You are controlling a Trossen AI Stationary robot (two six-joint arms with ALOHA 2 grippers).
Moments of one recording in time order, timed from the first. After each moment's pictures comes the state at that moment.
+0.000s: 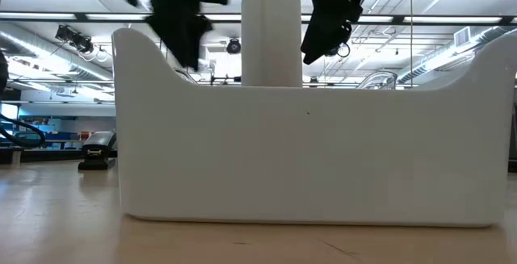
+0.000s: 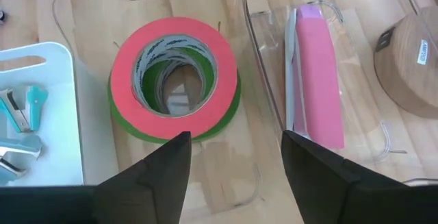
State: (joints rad) left arm -0.05 1.58 1.35 -1.01 -0.18 0.12; right arm 0.08 1.58 1.31 -0.72 0.15 0.25
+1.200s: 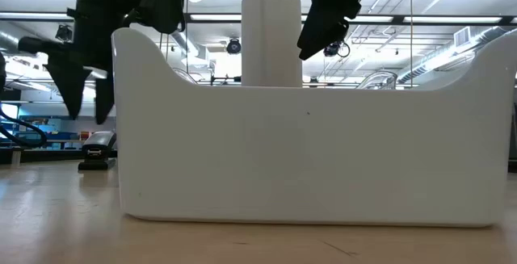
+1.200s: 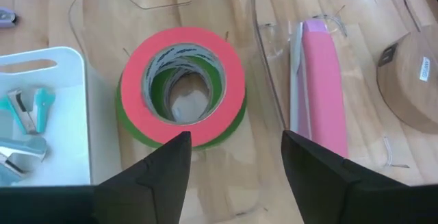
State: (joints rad) left arm -0.16 1.56 1.00 -1.24 -0.26 -1.68; right arm 0.10 1.58 1.31 -0.69 0.16 0.22
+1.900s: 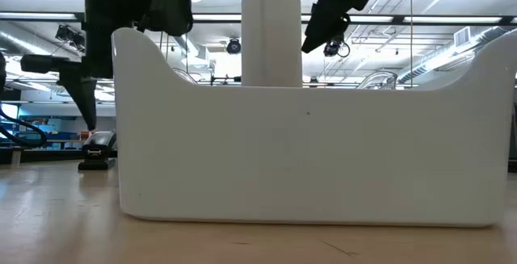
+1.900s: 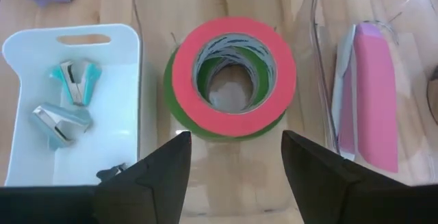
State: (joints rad) left arm -0.17 1.58 0.97 -1.08 -0.31 -2.01; right arm 0.15 1.58 1.31 -0.69 0.09 0.18
